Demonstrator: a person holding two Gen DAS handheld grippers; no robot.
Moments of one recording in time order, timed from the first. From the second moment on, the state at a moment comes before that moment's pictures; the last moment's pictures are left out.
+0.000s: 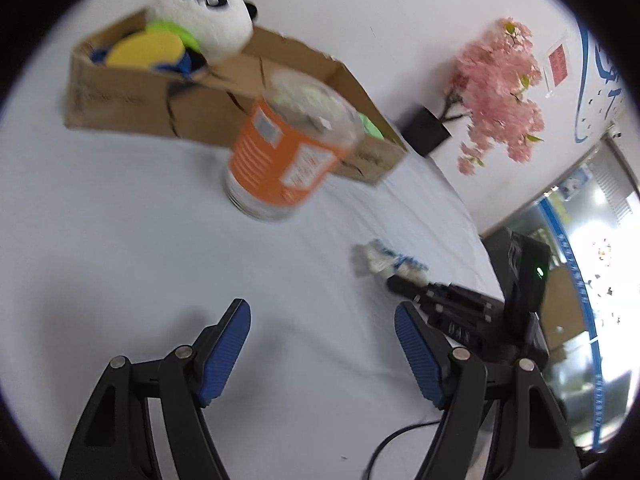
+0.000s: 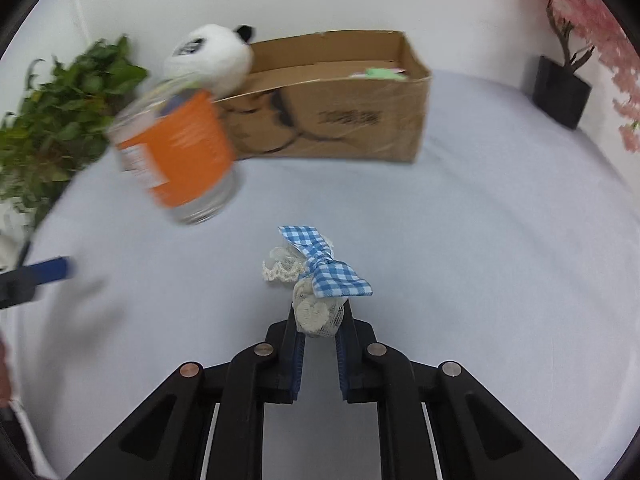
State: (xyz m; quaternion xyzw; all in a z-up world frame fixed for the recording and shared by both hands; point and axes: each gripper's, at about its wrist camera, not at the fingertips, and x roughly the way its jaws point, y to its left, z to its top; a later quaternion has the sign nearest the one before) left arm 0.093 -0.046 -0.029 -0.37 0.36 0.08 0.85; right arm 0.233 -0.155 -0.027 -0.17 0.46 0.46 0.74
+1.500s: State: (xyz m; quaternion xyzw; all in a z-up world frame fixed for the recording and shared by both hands) left arm 0.281 -0.100 -0.056 -0.38 0.42 -0.08 0.82; right arm 0.243 -0.215 -0.013 -0.15 0.43 0.39 0.80
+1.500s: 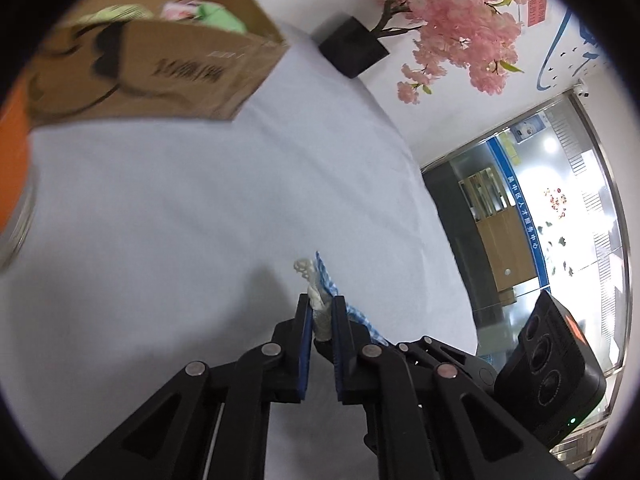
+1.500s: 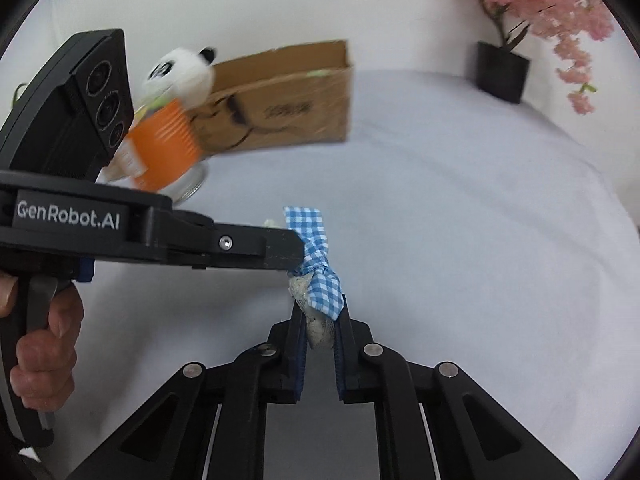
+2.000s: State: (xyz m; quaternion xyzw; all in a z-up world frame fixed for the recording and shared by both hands) left arm 0.344 -0.005 0.013 -0.38 0.29 0.03 0.88; right arm 0.357 -0.114 0.043 -0.15 0.29 0.44 0.83
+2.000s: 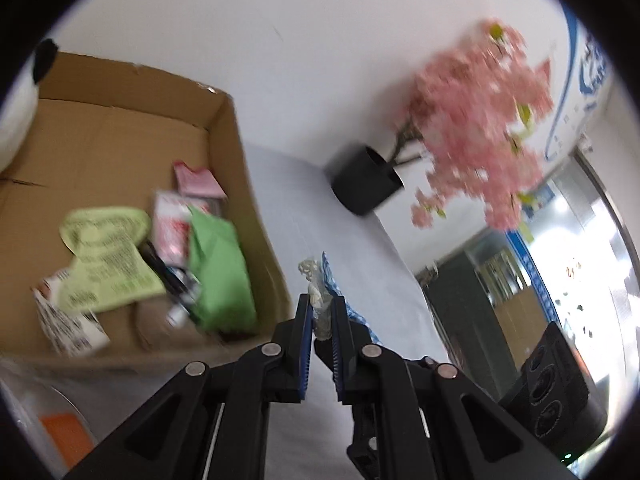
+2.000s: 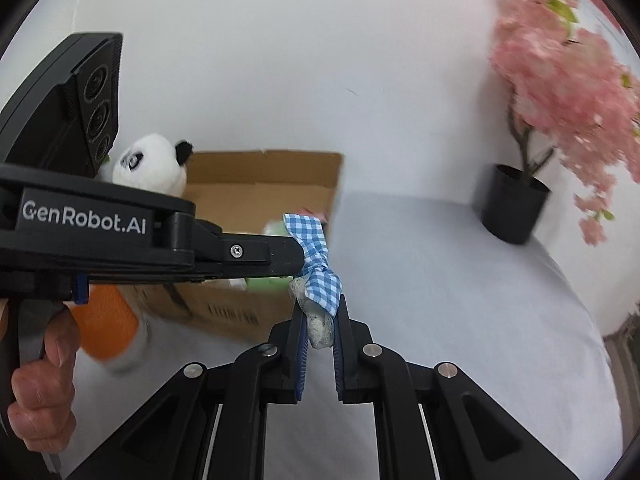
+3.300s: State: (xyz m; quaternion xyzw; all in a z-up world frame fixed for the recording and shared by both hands) left arm 0.000 -0.053 0.110 -0.06 0.28 0.37 0.88; right arm 0.144 -0.182 0.054 -0.13 0.37 0.45 0.80
